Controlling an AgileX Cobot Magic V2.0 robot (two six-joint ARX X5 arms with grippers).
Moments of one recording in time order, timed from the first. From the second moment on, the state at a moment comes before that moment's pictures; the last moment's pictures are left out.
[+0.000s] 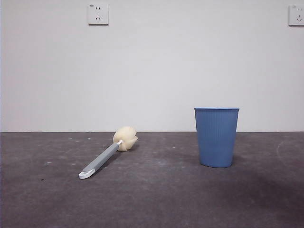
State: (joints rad) left arm 0.05 0.00 0.02 -0.12 0.30 -0.30; right arm 0.06 0.00 0.02 -0.16 -0.13 0.20
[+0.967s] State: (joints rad) left arm 0.05 0.35 0.61 -0.67 0.68 -0.13; right arm 0.09 0.53 0.75 -0.76 -0.50 0.07
